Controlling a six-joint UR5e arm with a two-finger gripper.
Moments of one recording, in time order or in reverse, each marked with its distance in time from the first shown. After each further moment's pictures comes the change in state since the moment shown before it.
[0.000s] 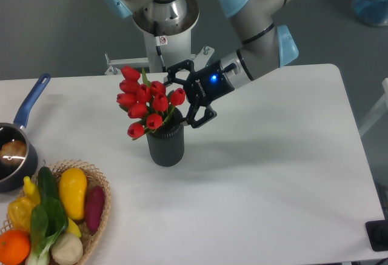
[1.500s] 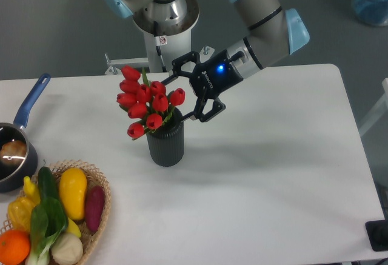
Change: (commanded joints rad) arm 0.028 0.054 0.052 -0.048 0.032 -0.040
